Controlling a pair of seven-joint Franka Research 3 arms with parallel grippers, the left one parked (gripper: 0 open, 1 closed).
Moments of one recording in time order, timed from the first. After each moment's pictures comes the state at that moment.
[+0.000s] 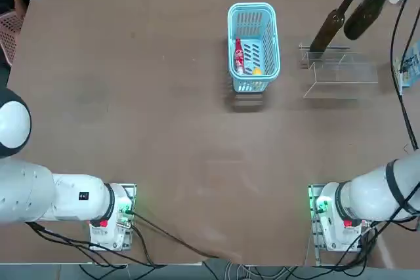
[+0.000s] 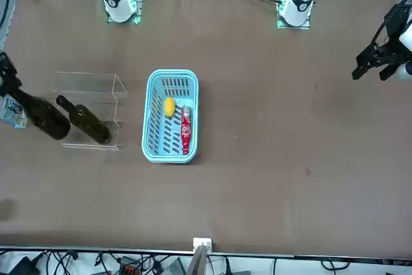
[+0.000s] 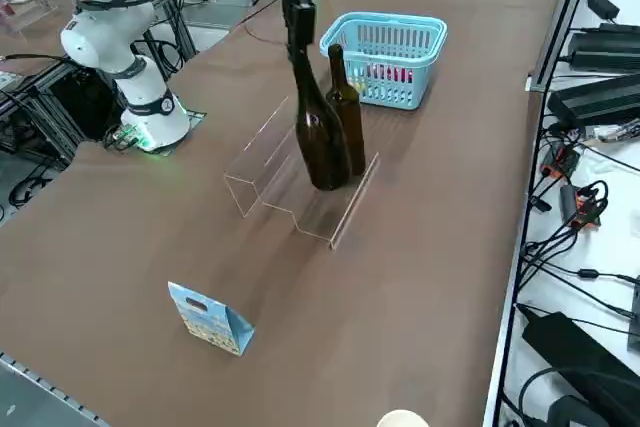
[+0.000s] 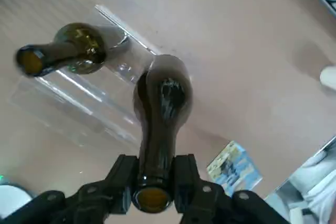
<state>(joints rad) 0.07 0.21 -0.24 -1.43 -0.13 1.59 -0.81</state>
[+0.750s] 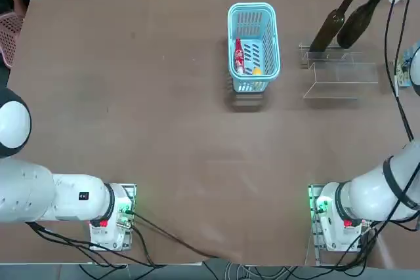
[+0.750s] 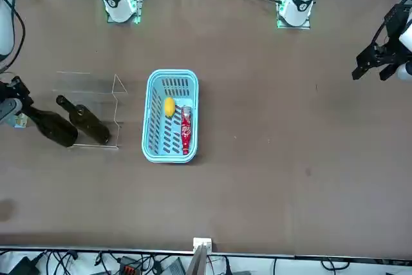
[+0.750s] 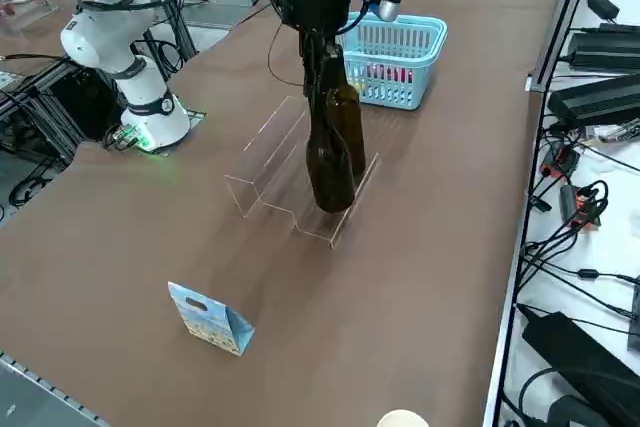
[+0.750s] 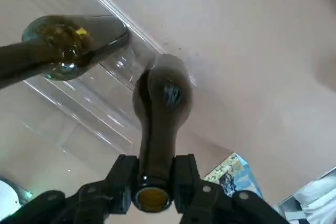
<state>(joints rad) 0.07 0.32 -0.25 -1.42 -0.13 1.61 -0.87</state>
